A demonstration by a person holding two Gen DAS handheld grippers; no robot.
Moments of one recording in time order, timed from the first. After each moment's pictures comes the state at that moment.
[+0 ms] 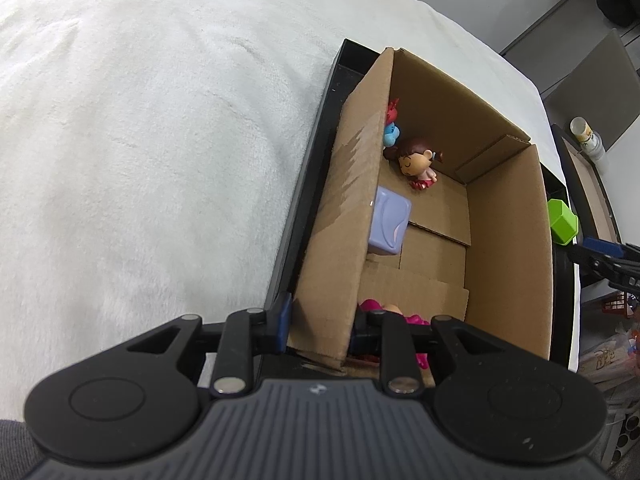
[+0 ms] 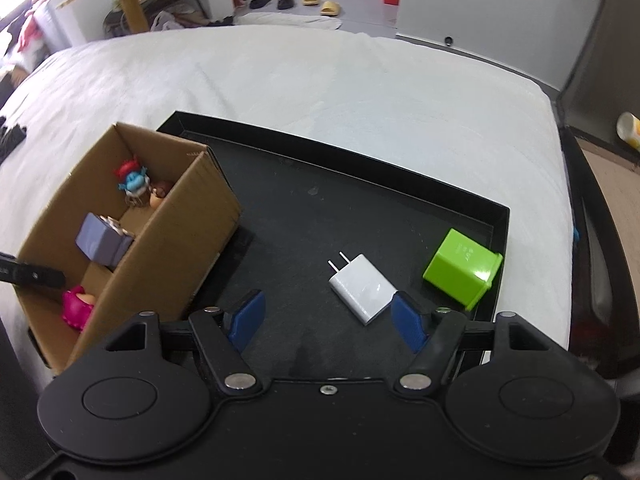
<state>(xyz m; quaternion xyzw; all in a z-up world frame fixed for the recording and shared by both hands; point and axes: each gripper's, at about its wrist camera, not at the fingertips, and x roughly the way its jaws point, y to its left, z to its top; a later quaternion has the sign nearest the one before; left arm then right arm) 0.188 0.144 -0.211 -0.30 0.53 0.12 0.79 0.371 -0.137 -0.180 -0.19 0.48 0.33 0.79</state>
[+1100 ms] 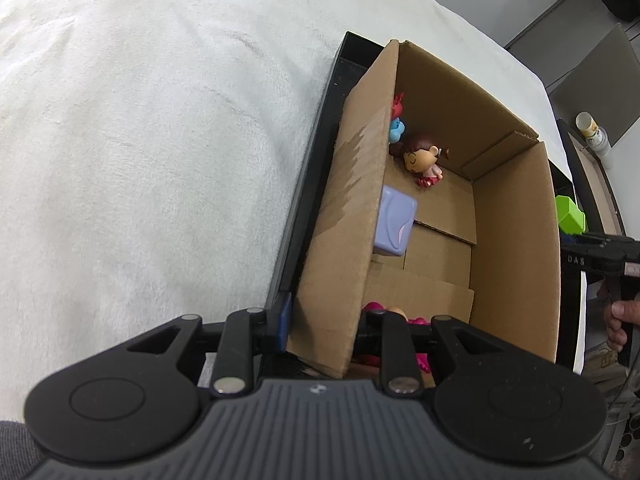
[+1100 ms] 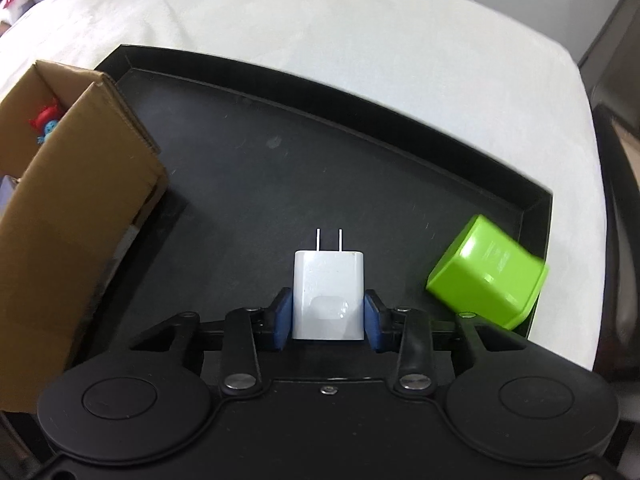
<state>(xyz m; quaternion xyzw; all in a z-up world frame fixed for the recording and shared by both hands) 0.194 0.141 -0.216 -0.29 0.53 0.13 0.78 0.406 -0.115 -0.246 -0.24 0.53 0.31 0.76</state>
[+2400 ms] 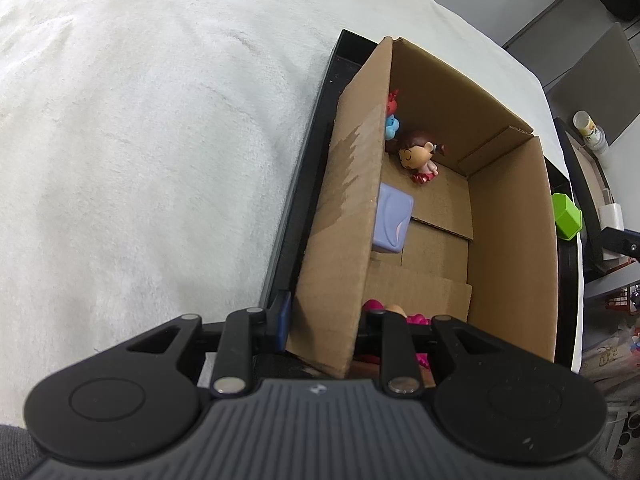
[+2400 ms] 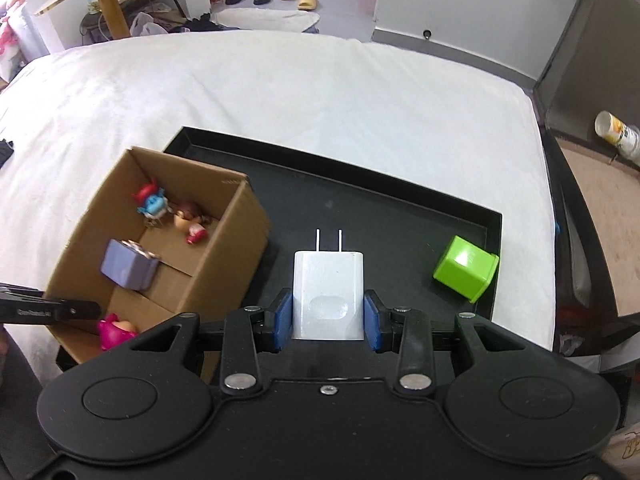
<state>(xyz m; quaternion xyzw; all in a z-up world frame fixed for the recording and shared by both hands) 0.194 0.139 -0.217 -0.30 0.53 0.12 0.78 0.343 -0.100 -0.134 -0.19 0.50 0.28 0.80</state>
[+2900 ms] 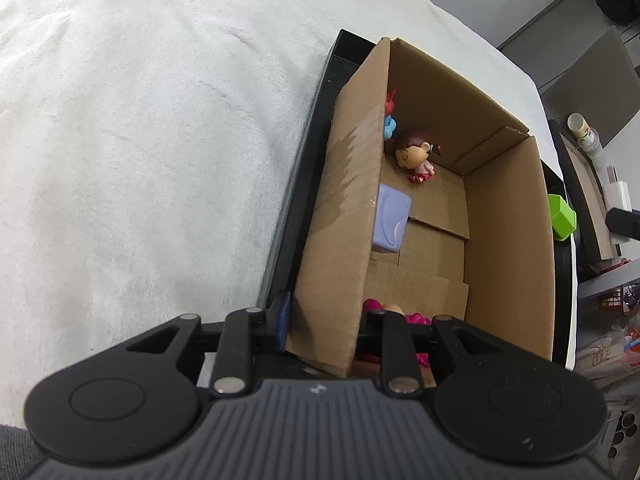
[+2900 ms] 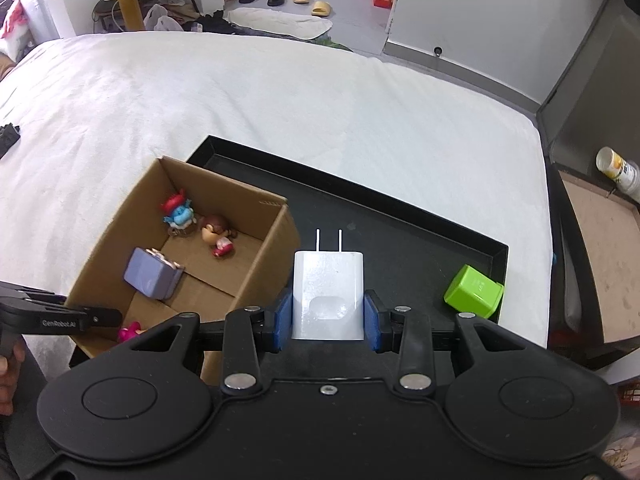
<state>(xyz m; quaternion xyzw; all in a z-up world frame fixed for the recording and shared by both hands) 0.191 0.141 -0.217 -0.30 0.53 0.11 0.78 0.327 -0.064 -0.112 -0.22 0.48 0.28 0.80</state>
